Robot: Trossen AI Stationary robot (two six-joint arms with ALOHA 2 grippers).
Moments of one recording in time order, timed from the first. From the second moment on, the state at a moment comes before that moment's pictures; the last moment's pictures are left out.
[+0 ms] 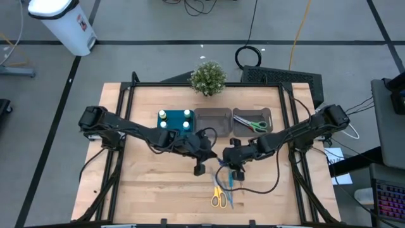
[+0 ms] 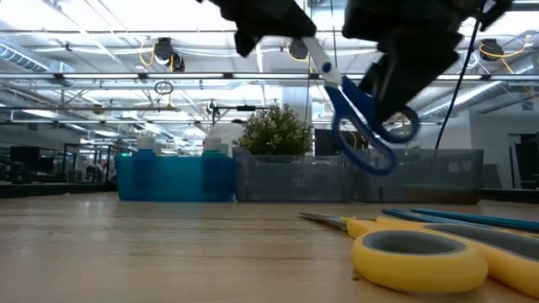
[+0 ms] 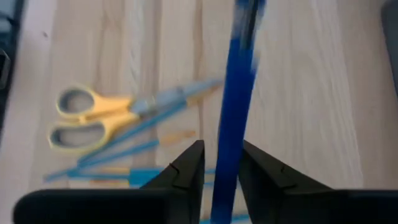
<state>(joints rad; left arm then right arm) -0.21 1.69 1.24 -0.09 -0.10 -0.19 0.31 1.53 0.98 -0.39 0.03 0.35</state>
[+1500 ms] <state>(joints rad) -0.22 1.41 0.54 1.12 -0.21 -0.36 0.54 0.89 0.44 0.26 0.62 0.02</state>
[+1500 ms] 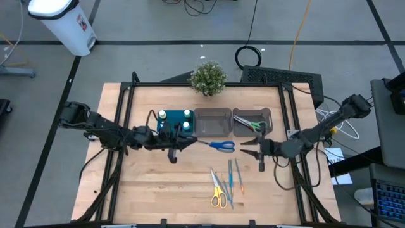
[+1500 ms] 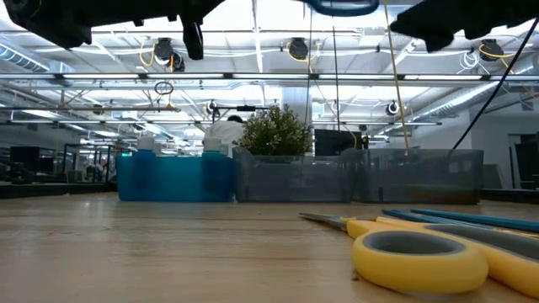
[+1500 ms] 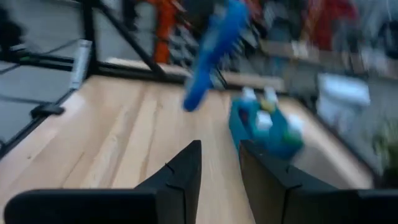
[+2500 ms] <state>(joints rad) -0.25 1.41 0.55 1.12 -0.21 -0.26 0.41 1.21 0.45 0.87 0.50 -0.01</state>
